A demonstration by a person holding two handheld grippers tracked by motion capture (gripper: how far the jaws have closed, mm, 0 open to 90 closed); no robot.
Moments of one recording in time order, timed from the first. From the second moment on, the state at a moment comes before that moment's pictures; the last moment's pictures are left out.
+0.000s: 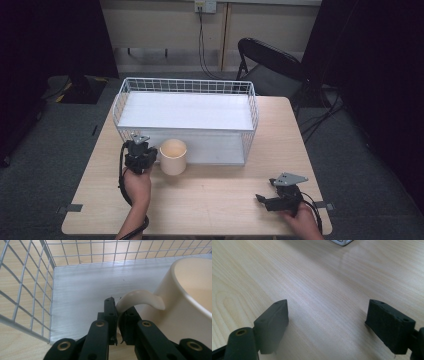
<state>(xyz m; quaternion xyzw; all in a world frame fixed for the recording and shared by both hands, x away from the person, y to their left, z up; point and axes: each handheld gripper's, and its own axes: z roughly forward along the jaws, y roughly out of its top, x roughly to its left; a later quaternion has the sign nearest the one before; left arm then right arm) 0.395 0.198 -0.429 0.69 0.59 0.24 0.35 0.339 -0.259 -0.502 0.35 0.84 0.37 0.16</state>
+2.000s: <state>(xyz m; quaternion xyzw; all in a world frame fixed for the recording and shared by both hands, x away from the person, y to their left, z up) 0.407 0.195 -0.442 0.67 0.60 0.27 0.35 0.338 -0.259 -0.502 0.35 0.85 0.37 0.16</state>
